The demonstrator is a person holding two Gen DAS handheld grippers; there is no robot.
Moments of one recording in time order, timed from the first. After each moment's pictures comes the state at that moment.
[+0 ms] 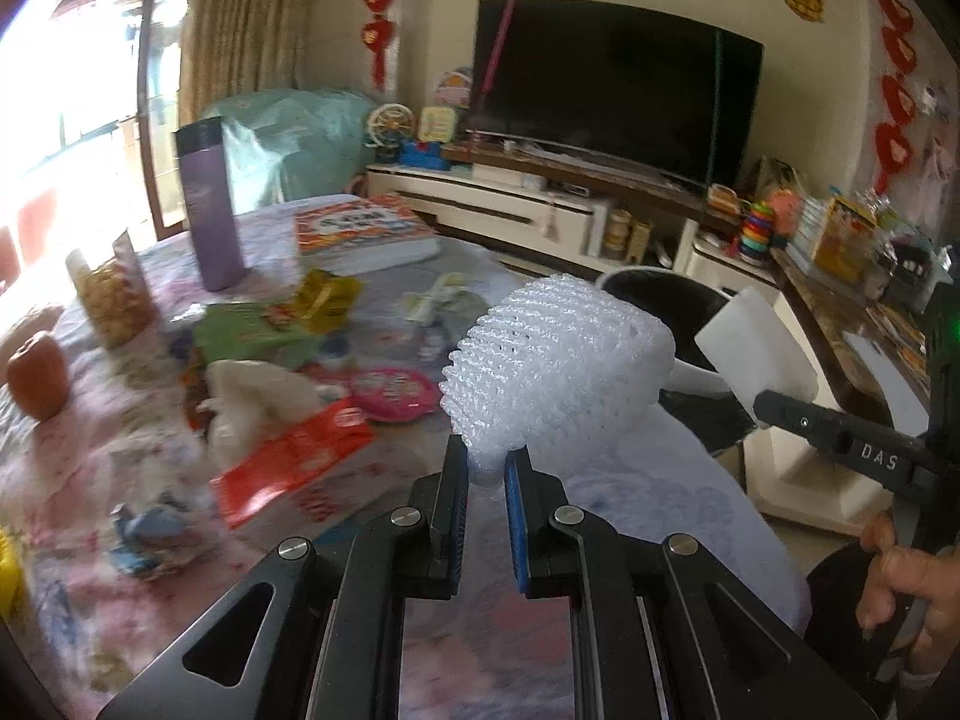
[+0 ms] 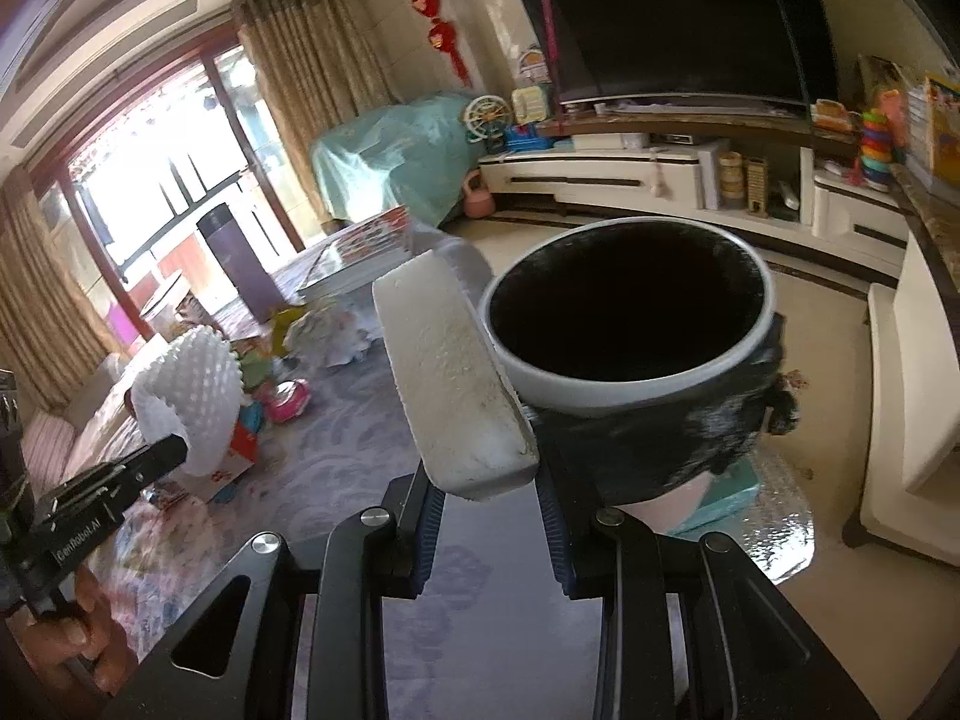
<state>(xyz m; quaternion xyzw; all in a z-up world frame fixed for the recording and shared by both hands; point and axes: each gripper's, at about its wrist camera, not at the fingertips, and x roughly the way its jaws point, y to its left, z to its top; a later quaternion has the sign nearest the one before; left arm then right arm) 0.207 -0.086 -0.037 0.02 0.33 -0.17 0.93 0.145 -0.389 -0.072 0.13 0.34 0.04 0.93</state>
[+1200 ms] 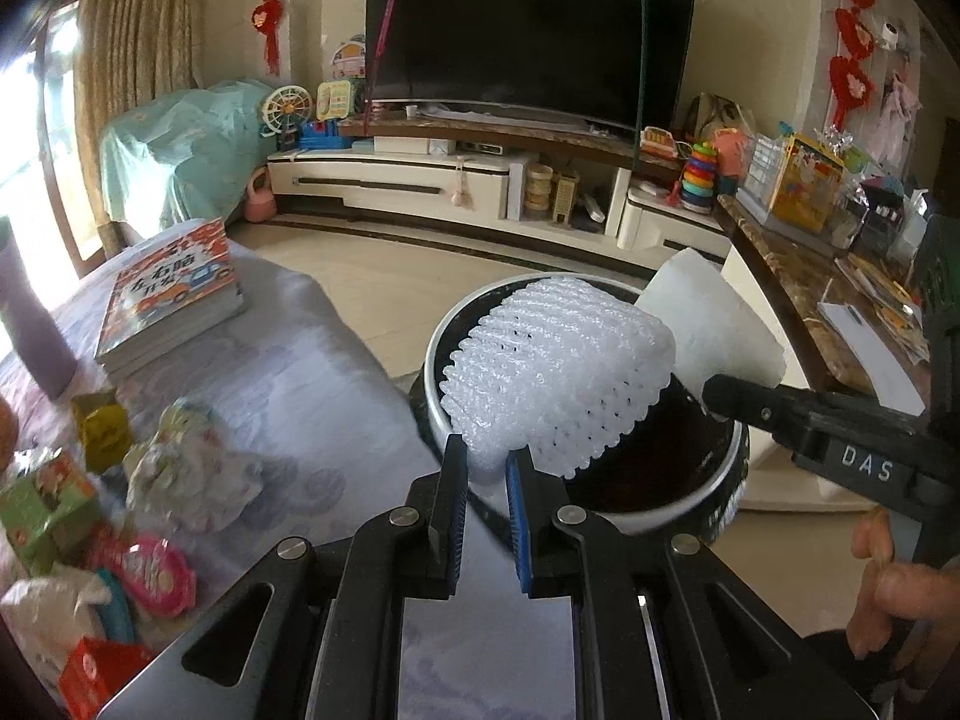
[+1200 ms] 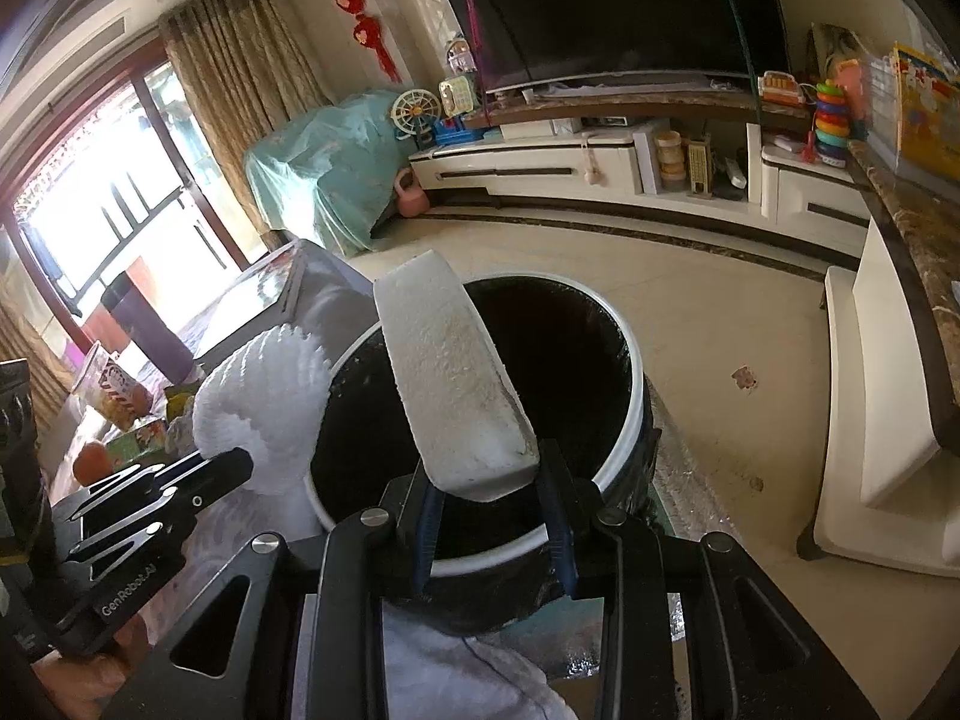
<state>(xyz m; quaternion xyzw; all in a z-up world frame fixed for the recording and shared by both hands) 0.363 -0.236 -0.053 0.07 0.37 -0.23 0.90 0.212 -0.476 -0.065 0.15 0.38 -0.01 0.91</state>
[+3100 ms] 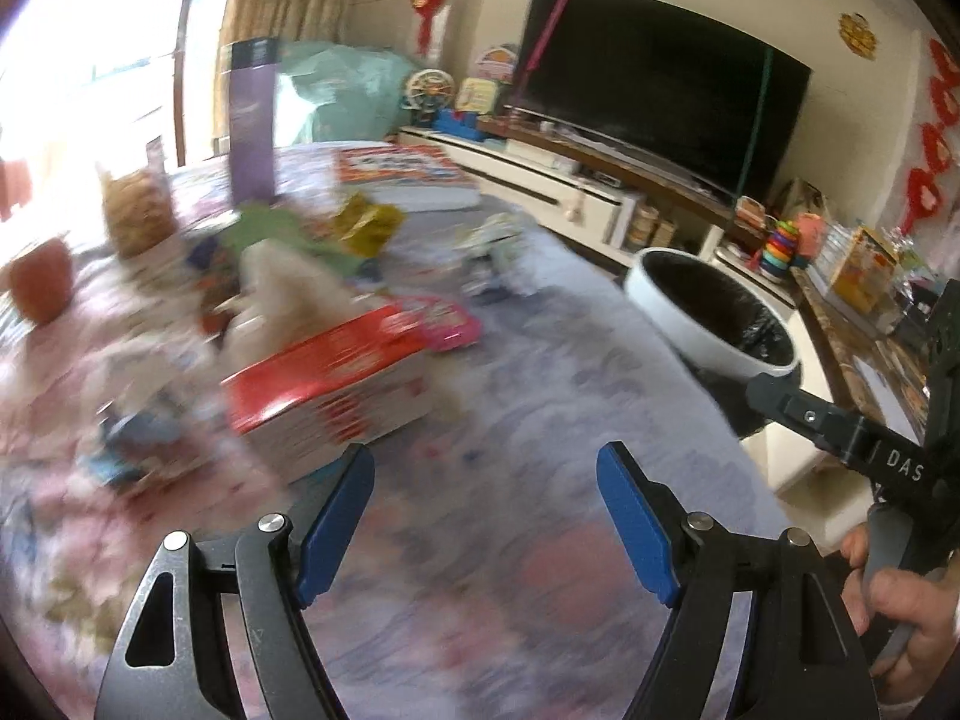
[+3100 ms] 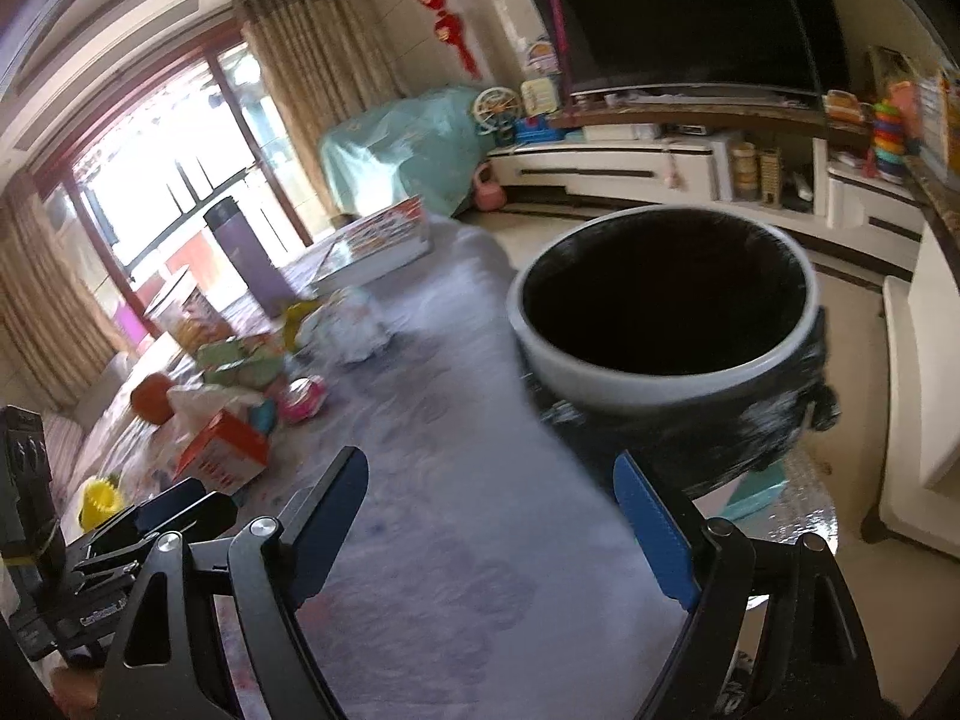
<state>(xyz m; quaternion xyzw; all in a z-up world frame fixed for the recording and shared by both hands) 0.202 -0.065 -0.081 -0.06 0.36 -0.13 0.92 0.155 -0.353 -0.079 0.13 0.35 0.07 0.92</state>
